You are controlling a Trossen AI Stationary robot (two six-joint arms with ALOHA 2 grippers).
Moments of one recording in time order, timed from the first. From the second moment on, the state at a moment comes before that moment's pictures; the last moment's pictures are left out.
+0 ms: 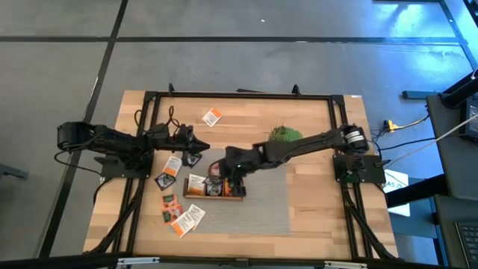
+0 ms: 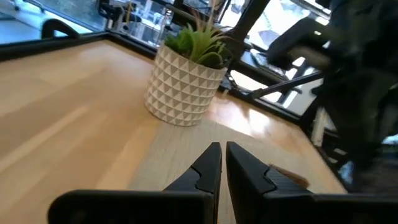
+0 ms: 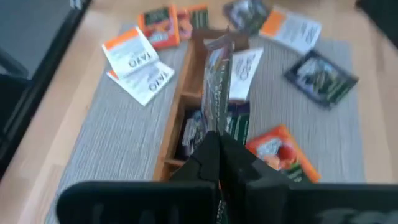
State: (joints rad) left arm 0.32 1.17 0.06 1.02 0.31 -0.41; right arm 0.14 1.98 1.63 -0.43 -0.07 0.03
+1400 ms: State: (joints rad) left arm 0.29 1.17 0.09 1.01 0.34 -0.43; right arm 0.11 2.10 1.74 -0.66 -0.07 -0.02
